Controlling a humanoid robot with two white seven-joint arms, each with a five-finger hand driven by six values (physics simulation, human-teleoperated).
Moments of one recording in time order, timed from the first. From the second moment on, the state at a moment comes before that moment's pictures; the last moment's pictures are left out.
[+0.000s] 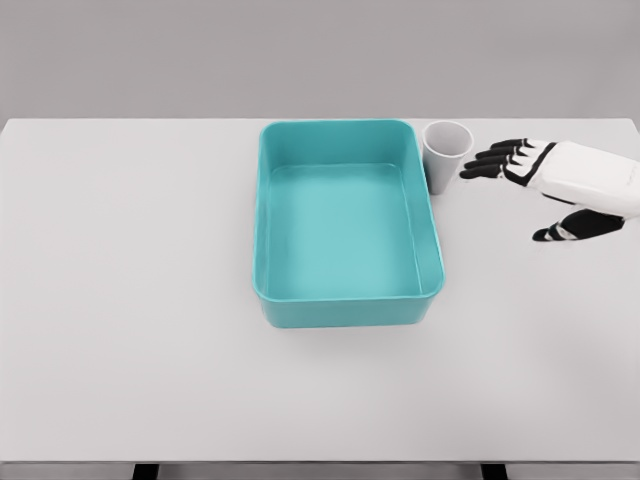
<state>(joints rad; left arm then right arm) 0.02 0.00 -0.10 -0.09 0.12 0.00 -0.04 -0.36 -1.06 0.31 -1.75 0.05 -0.56 0.49</state>
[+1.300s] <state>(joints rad) 0.02 0.00 -0.10 -0.09 0.12 0.00 -0.04 -0.53 -0.40 0.06 -0.88 -0.35 -0.20 0.61</state>
